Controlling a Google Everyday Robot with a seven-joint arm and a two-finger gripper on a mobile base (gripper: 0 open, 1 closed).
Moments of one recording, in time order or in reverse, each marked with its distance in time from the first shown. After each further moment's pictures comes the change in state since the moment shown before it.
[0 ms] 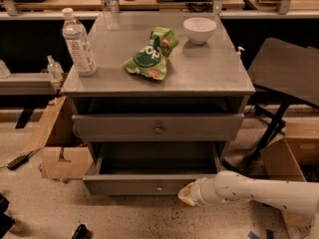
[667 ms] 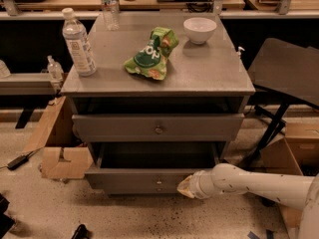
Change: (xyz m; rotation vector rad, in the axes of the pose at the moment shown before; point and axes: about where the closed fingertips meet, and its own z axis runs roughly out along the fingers) arm -0.011 -0.028 0.008 0.019 -0.003 -0.059
